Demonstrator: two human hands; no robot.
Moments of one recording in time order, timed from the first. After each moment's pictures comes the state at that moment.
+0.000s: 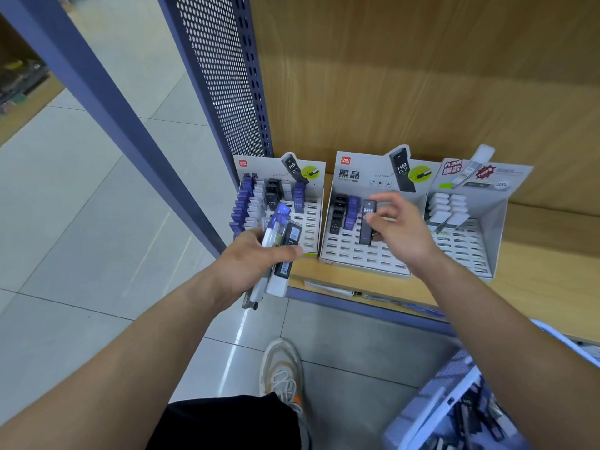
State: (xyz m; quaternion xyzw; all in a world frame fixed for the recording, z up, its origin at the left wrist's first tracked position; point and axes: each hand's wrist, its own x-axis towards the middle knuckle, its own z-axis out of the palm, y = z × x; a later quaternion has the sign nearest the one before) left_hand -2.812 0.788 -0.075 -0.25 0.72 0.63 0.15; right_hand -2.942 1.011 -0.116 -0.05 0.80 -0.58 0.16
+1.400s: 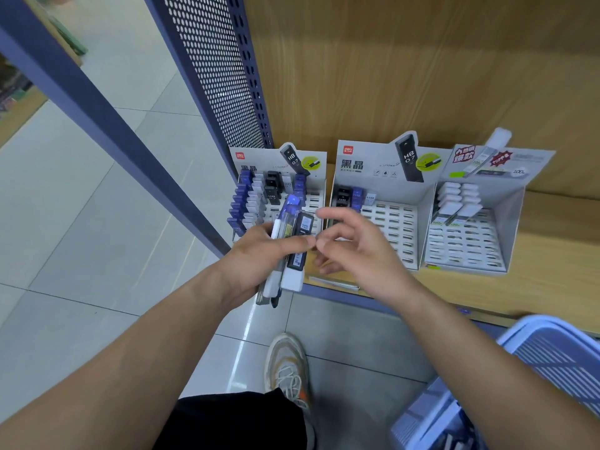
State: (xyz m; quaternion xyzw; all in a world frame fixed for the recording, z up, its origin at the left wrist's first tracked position) left_hand -2.825 0.802 -0.078 -0.25 0.68 0.67 0.15; right_hand -2.878 0.975 -0.097 -0.12 0.66 -0.68 0.30
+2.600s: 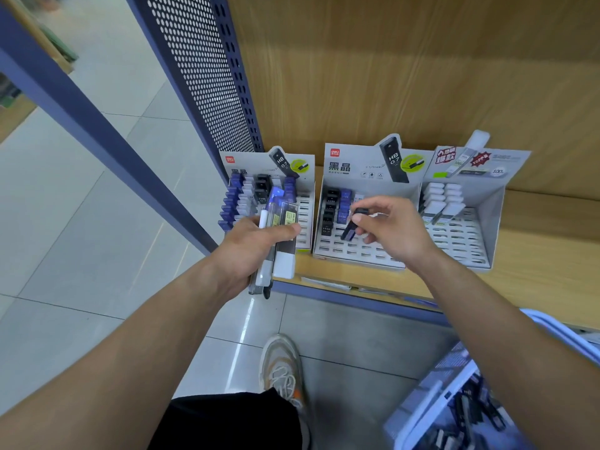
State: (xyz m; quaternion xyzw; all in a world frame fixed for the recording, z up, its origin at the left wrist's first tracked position) left_hand -2.833 0.810 -0.065 -0.32 0.67 0.67 0.11; right_hand -2.942 1.020 -0.118 -0.08 0.80 -0.57 0.18
